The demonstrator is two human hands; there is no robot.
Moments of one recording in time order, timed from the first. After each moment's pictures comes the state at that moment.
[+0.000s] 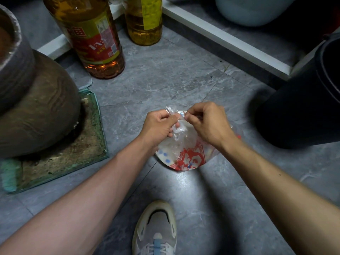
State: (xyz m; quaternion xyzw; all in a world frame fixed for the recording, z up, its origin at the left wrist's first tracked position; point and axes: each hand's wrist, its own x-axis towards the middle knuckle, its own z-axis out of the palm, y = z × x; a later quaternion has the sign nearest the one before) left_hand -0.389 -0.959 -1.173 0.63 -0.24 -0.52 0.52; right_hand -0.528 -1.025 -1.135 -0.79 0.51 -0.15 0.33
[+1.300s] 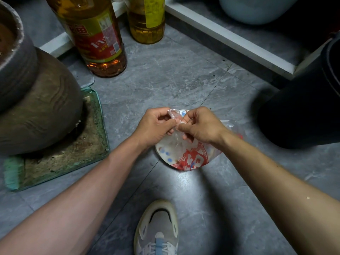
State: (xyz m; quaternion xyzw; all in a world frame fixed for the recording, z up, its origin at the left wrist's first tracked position) left_hand -0.367 -0.950 -1.174 0.61 -0.39 -0.50 0.48; right_hand -0.514 -1.022 -1.139 -0.67 0.50 -0.04 0.54
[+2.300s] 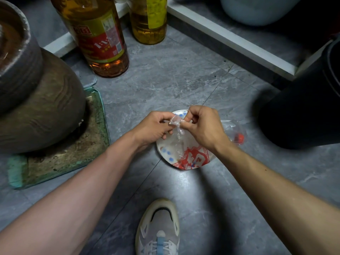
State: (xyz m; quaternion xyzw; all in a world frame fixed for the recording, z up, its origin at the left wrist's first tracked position) left_hand -0.357 -0.950 -1.177 0.60 -0.39 -0.57 0.40; right_hand -0.517 -1.015 -1.158 -0.78 0.47 -0.20 0.37
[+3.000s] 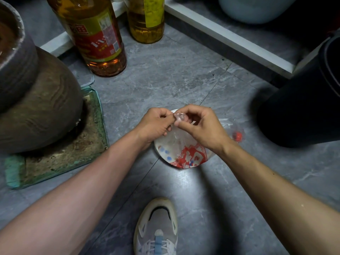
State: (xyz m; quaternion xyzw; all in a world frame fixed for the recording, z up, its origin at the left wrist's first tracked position) left_hand -0.371 -0.958 -1.173 0.67 -0.34 -0.52 0.41; right_hand -0.524 -1.012 -1.156 -0.72 0.38 -0.22 0.54
